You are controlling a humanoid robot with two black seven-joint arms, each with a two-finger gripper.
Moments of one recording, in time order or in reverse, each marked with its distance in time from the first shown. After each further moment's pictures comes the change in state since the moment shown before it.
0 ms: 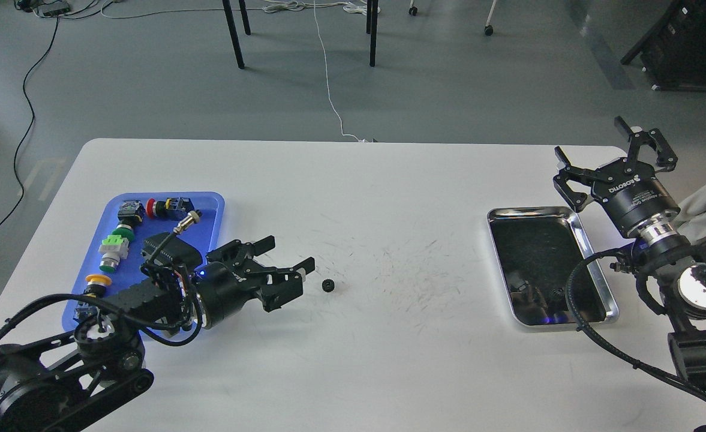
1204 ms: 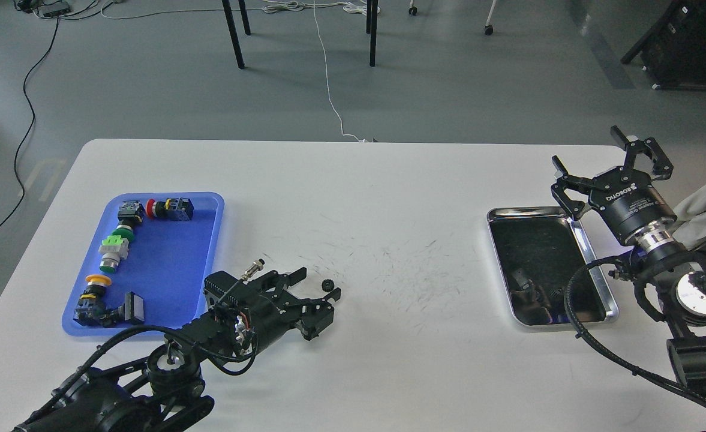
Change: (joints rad) left arm 0.044 -0.274 0.024 0.339 0.181 0.113 -0.006; right arm -0.015 -0.001 -0.009 -0.005 -0.002 0.000 0.001
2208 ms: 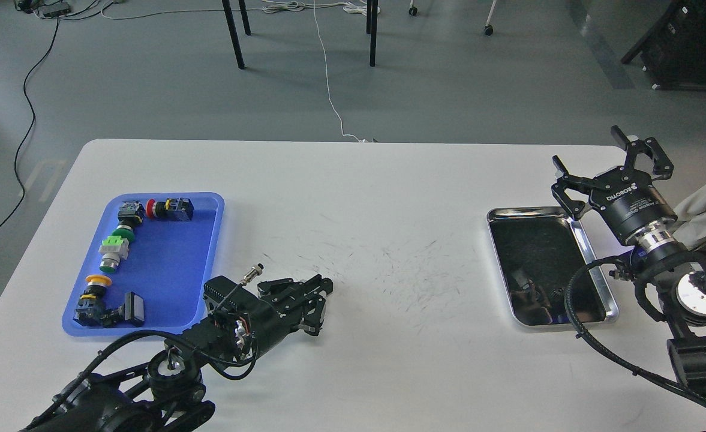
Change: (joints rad) left arm 0.019 -0.006 -0.001 0.009 0.000 -0.001 -0.005; right arm -0.002 0.000 0.000 0.001 0.000 0.000 0.000
